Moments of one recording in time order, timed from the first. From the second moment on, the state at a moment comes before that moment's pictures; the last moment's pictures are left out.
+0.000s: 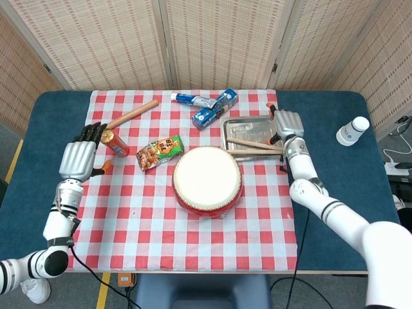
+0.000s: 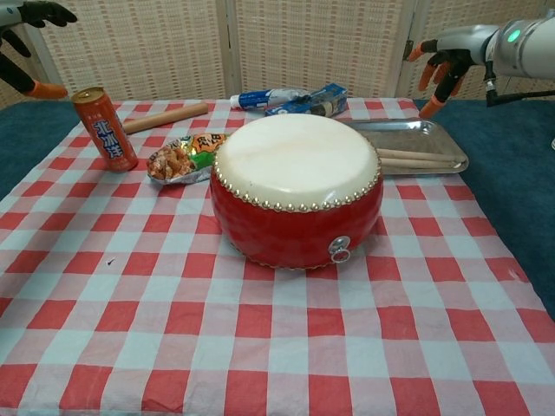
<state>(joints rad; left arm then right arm) -0.73 -1.20 -0.25 -1.71 0.81 1.19 0.42 0.98 -1.51 0.39 -0.97 -0.60 0.57 -0.40</state>
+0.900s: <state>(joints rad) -0.31 -1.16 -0.05 -1.69 1.26 1.56 0.16 0.17 -1.03 0.04 -1.64 -1.52 1.52 0.05</state>
